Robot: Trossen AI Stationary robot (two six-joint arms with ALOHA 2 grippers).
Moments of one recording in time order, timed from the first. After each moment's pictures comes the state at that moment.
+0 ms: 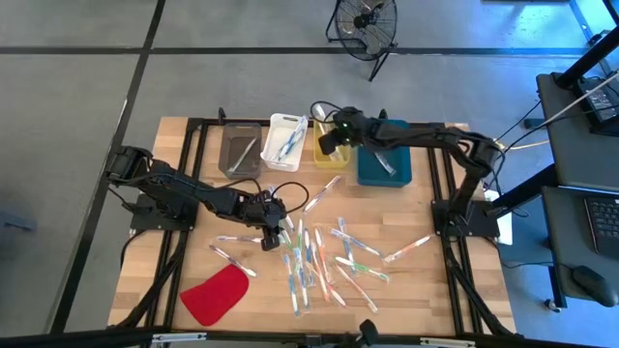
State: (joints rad) left arm -0.18 1.51 0.76 -0.24 -0.19 -0.43; right arm -0.48 1.80 1.17 -0.13 0.19 0.41
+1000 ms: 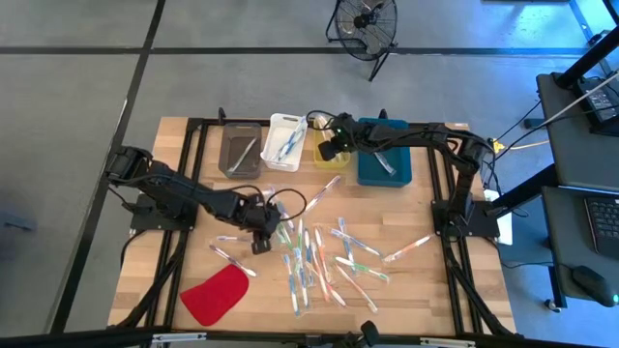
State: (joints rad) left arm -0.23 1.51 0.80 -0.49 -0.14 -0.49; right arm -0.48 1.89 1.18 -0.20 0.19 0.46
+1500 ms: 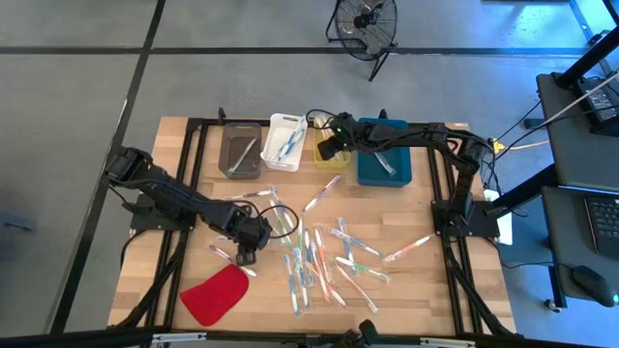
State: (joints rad) left arm -0.35 1.51 0.80 -0.65 -0.06 -0.56; right arm -0.48 1.89 1.18 -0.17 0.19 0.43
